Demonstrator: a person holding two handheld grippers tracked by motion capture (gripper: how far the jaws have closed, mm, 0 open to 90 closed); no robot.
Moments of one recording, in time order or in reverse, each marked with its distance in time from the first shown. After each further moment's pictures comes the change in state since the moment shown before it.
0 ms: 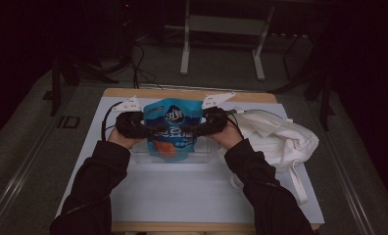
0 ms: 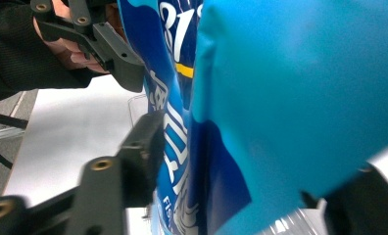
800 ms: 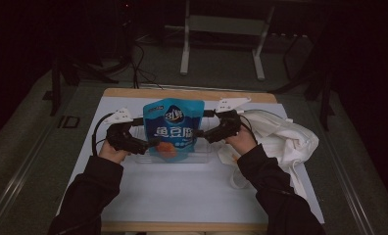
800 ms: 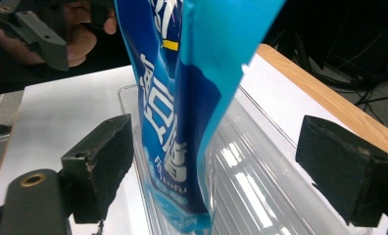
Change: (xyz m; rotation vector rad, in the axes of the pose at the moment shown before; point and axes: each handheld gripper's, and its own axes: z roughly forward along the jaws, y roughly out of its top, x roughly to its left) left arm -0.027 -0.019 -0.026 0.024 0.117 -0.066; right arm 0.005 -0.016 -0.033 -0.019 -0.080 0.002
